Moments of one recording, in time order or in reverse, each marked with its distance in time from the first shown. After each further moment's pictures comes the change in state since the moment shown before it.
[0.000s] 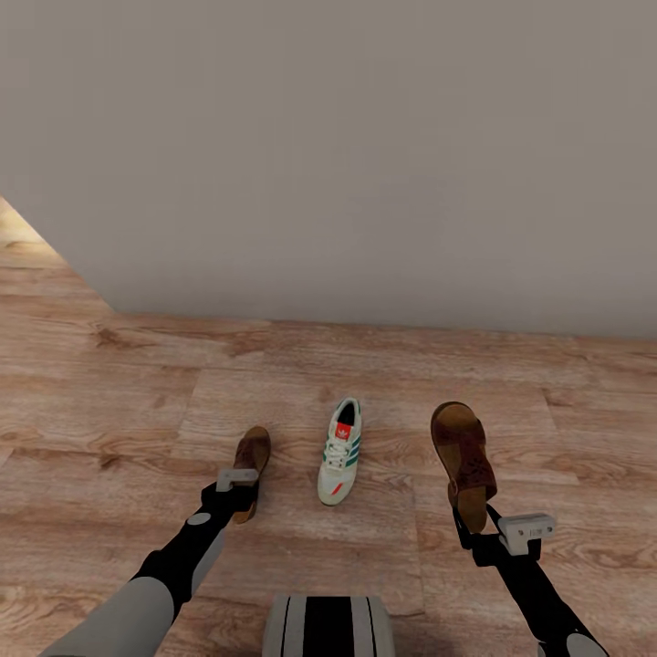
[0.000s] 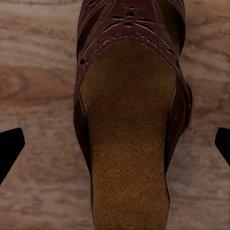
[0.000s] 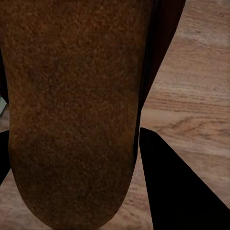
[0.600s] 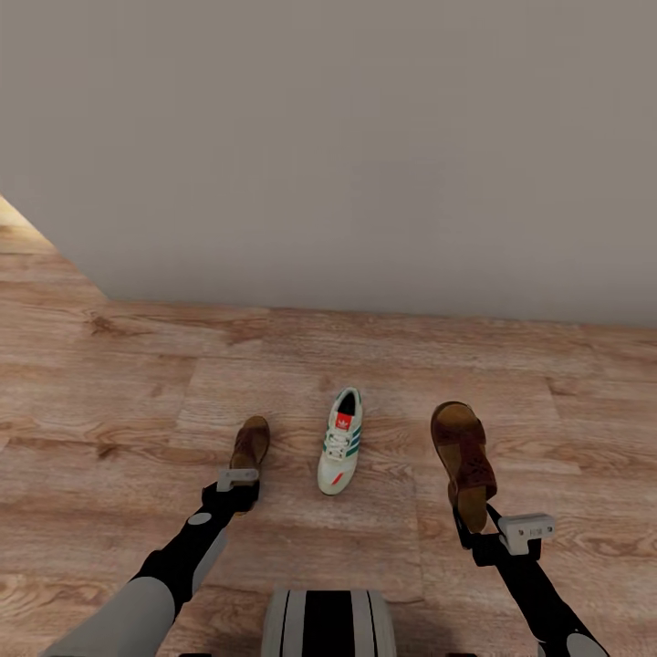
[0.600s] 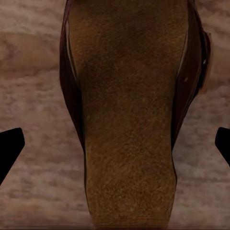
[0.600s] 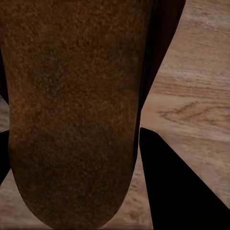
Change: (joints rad) left arm 0.000 -0.002 0.000 -0.001 0.000 0.002 0.000; right arm 0.000 0.000 0.000 -0.001 0.000 0.000 0.000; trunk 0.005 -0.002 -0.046
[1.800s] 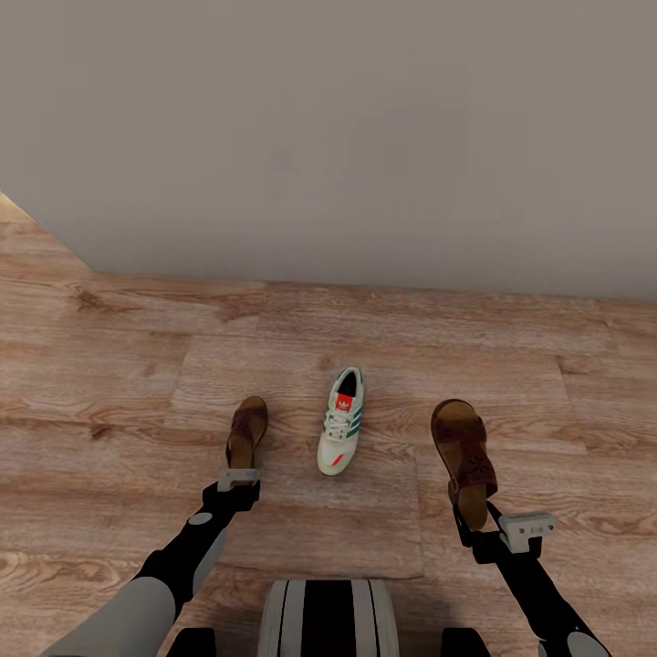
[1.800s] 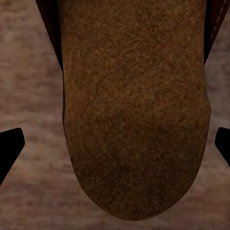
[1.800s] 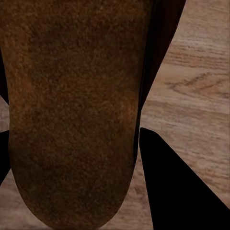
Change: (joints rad) left arm 0.000 -0.003 0.002 0.000 0.000 -0.002 0.000; right arm 0.000 0.000 0.000 -0.012 -0.001 0.000 0.000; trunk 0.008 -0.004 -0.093
